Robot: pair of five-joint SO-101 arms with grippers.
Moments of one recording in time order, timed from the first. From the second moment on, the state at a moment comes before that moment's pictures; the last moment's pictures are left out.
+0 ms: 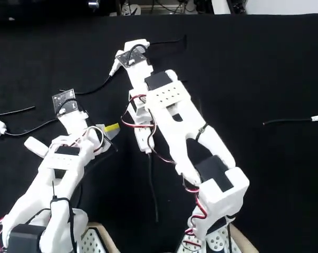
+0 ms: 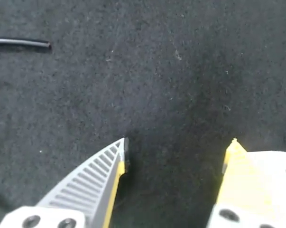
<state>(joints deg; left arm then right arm) 1.1 -28.3 69.4 20.5 22.2 -26.6 15.2 -2.5 75.6 3.9</state>
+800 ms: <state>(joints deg) 1.1 -28.3 69.4 20.5 22.0 -26.9 18.4 -3.1 73.5 3.6</state>
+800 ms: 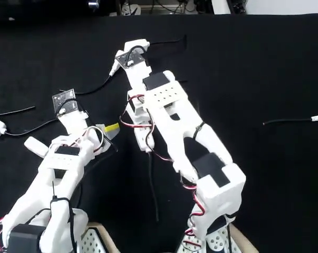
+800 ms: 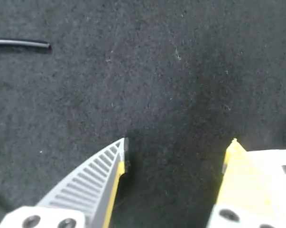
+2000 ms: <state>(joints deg) 1.1 -28.3 69.4 20.5 22.0 -27.0 1.8 18.1 63.4 4.0</state>
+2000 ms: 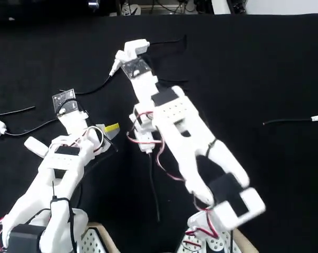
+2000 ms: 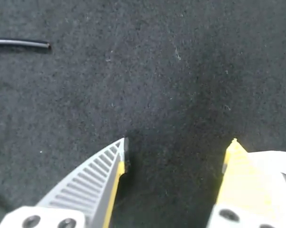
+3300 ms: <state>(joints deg) 1.1 -28.3 69.4 20.5 22.0 -30.2 11.6 11.6 72.0 6.0</state>
